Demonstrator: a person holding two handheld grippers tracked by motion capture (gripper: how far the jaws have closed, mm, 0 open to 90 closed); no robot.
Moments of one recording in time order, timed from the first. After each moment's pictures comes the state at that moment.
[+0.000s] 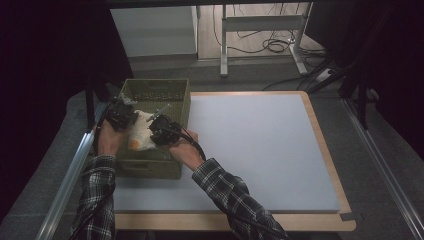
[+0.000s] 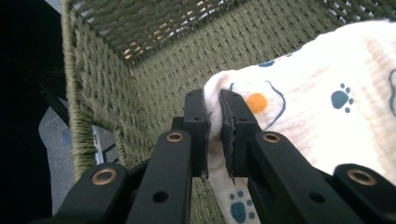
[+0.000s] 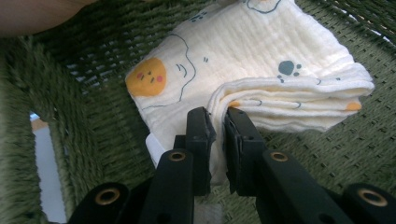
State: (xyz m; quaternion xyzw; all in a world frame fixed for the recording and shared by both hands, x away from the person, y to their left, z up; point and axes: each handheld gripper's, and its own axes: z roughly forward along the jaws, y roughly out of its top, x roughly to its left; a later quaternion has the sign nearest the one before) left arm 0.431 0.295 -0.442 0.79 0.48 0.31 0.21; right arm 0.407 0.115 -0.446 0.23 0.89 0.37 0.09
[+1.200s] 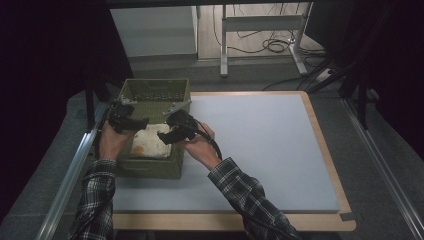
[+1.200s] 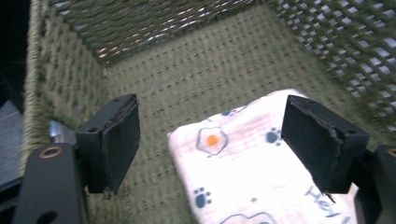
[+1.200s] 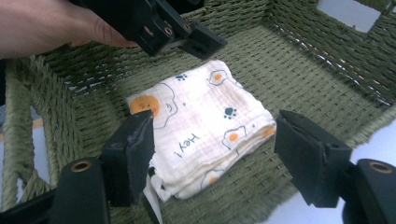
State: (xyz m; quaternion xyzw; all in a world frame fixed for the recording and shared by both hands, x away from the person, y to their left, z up) left arm 0.425 0.289 -0.443 0.76 0.51 0.27 0.28; right arm 0.412 0.066 -0.428 0.22 0.87 0.42 0.12
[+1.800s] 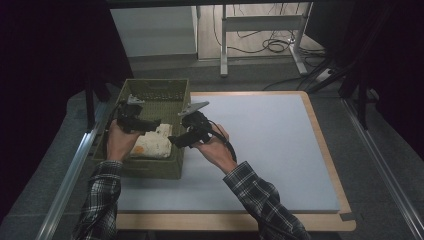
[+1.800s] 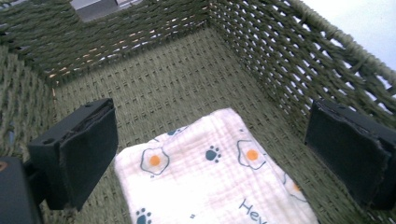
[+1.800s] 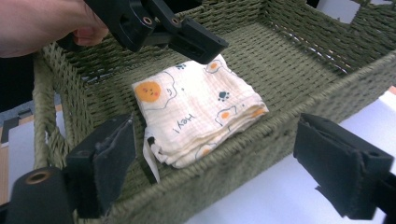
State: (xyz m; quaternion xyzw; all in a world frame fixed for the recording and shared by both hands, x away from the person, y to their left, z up) left arm 0.420 0.262 -0.434 0.77 0.49 0.24 0.33; right arm 0.407 0.024 -0.423 0.22 0.86 0.44 0.10
